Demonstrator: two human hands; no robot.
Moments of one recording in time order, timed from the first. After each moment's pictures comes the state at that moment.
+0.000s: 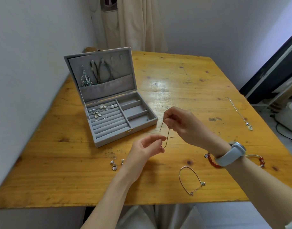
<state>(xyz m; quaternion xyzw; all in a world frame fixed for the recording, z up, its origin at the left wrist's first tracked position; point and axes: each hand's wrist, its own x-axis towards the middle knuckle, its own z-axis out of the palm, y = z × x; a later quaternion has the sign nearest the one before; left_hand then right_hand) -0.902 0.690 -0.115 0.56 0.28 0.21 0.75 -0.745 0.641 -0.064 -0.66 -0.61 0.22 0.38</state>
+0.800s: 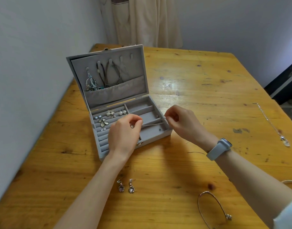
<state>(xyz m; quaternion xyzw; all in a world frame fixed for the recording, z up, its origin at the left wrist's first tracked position) -0.893 0.787 -0.109 0.77 0.48 0.31 0.28 -0.725 0.724 -0.106 -0.73 -0.57 0.15 0.34</state>
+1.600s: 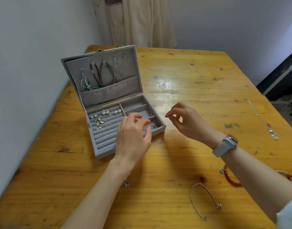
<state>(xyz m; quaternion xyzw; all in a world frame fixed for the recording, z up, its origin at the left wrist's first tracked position) -0.881 0.755 -0.108 0.86 0.40 0.24 0.18 -0.704 0.699 -0.101 -0.73 -0.63 0.09 0.26</state>
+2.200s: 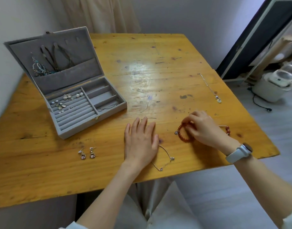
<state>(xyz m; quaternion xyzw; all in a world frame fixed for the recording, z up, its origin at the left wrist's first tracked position) -0.841 0.638 -0.158 0.93 0.33 0.08 0.13 -0.663 0.524 -0.130 -0.85 -0.50 0.11 0.15</state>
